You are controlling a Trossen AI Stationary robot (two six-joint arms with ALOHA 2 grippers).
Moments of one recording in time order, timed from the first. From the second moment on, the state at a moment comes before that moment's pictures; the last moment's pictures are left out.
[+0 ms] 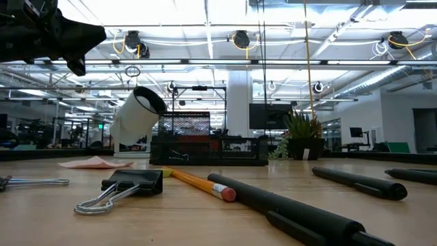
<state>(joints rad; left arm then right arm) -0.02 0.01 0.01 0.24 -0.10 -0.14 0.90 1.98 1.35 -0.83 -0.06 1.78</state>
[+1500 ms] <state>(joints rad) -0.02 0.01 0.01 0.23 -0.10 -0.14 0.92 1.98 1.39 -0.89 -0.05 1.79</state>
